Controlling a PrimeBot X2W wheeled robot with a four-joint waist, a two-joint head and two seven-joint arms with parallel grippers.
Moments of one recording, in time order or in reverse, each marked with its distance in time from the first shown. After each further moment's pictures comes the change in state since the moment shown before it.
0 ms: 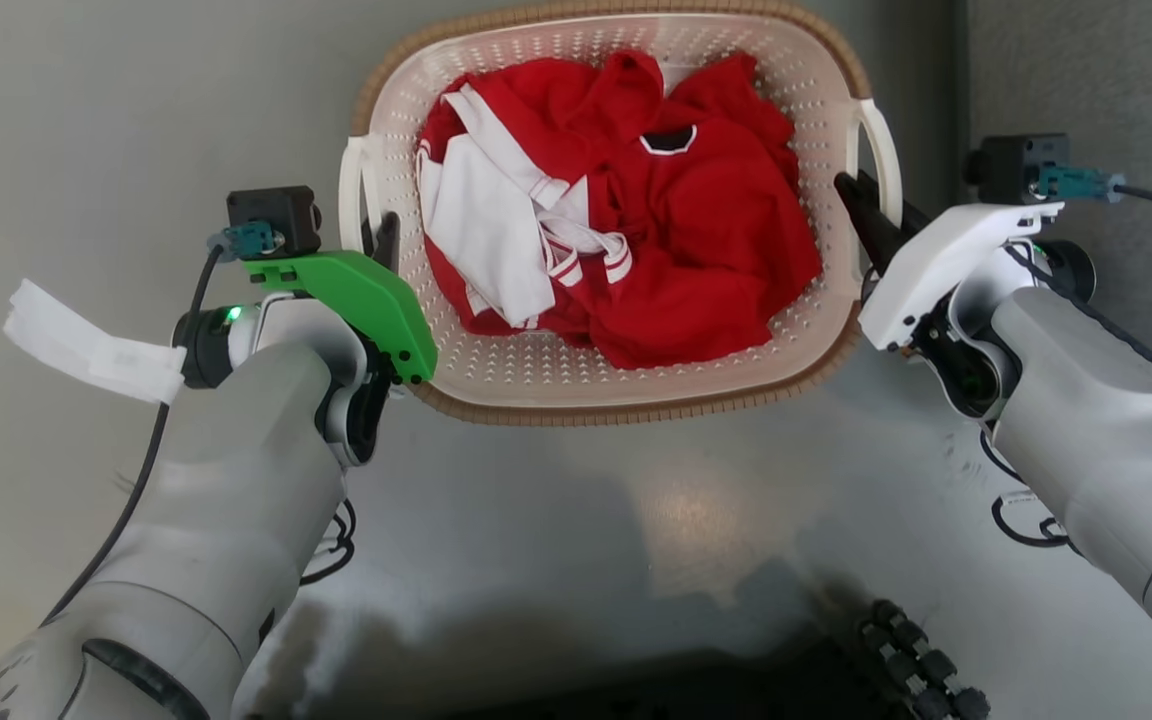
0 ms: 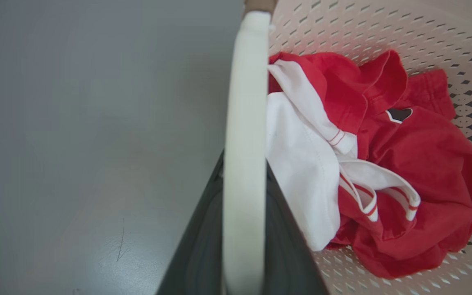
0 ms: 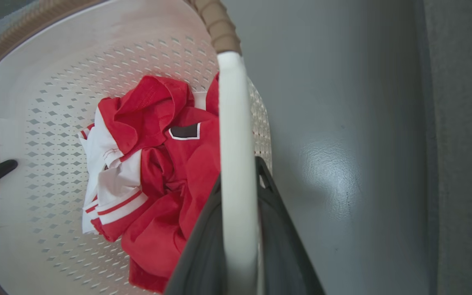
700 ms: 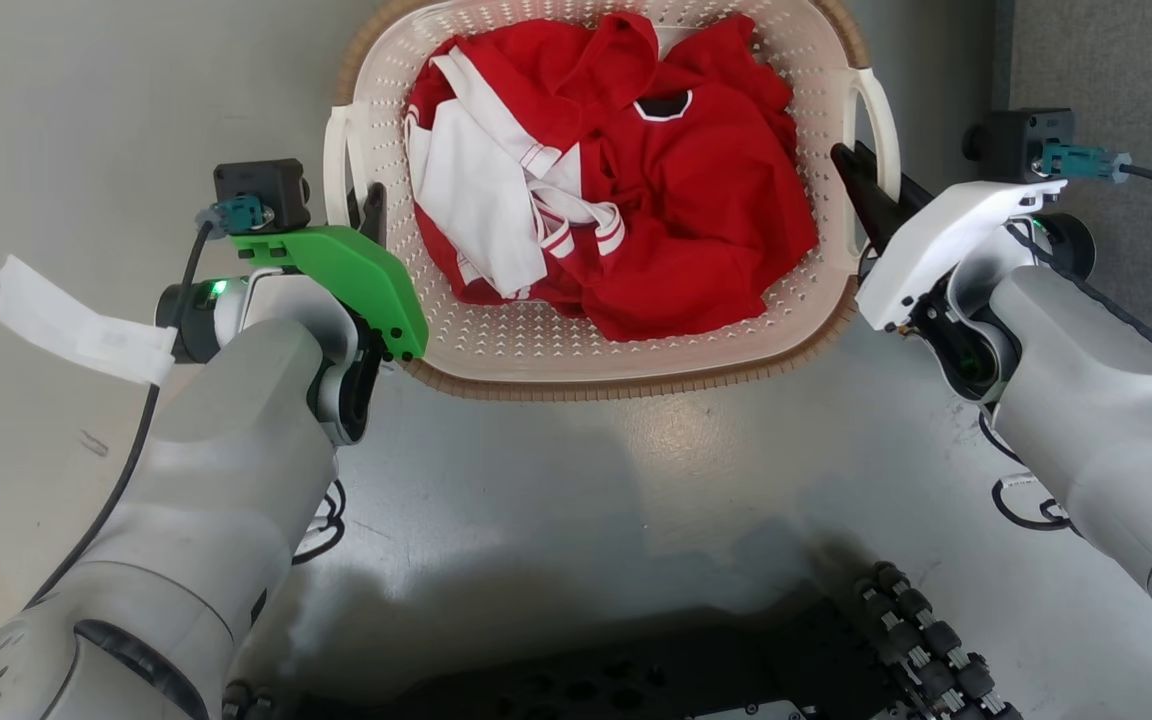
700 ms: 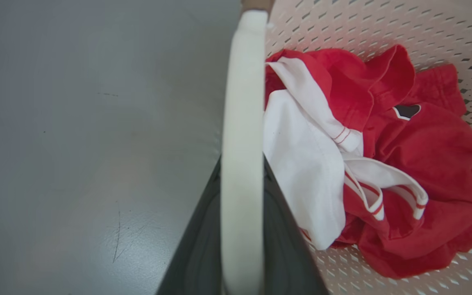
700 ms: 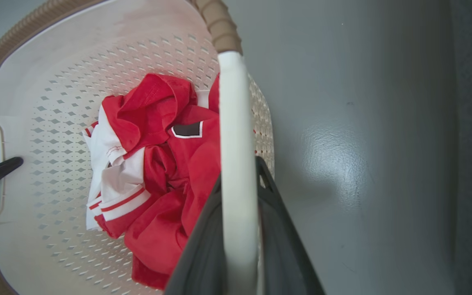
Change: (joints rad) left arm -0.037 0.005 -0.026 0.016 0.000 0.010 -0.019; right arm -0.035 -0.007 0.040 -0.015 0.020 -0.001 -0.028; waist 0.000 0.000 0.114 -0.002
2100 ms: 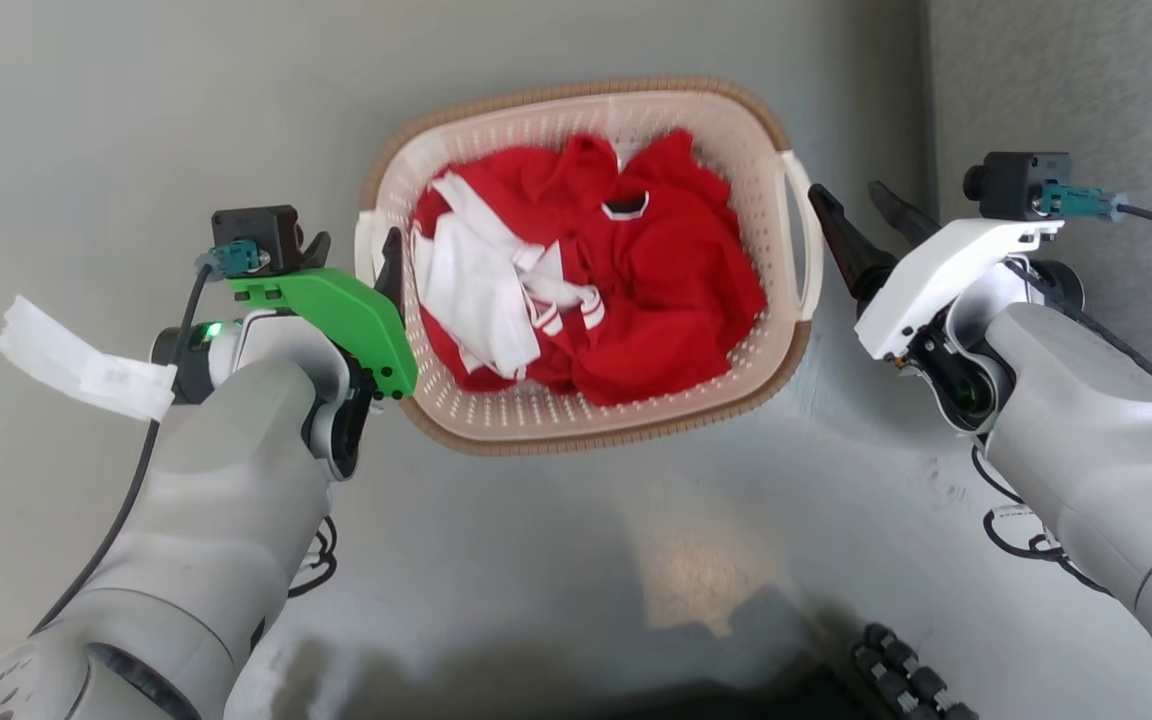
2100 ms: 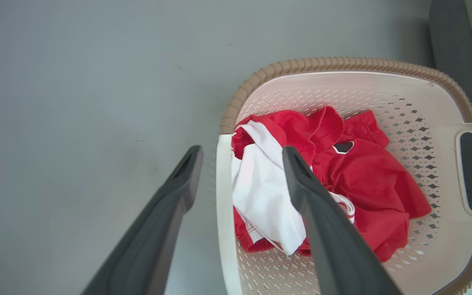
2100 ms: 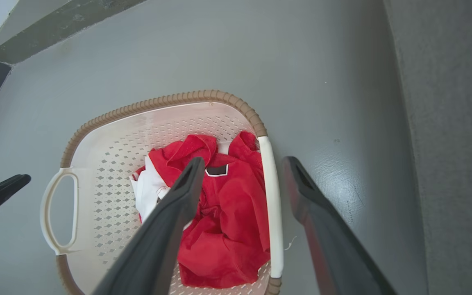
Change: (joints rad) left arm 0.039 -0.001 -0.009 0.050 -0.006 -0.007 -0.017; right arm 0.034 0.019 0.013 0.053 0.079 0.011 -0.018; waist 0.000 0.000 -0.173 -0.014
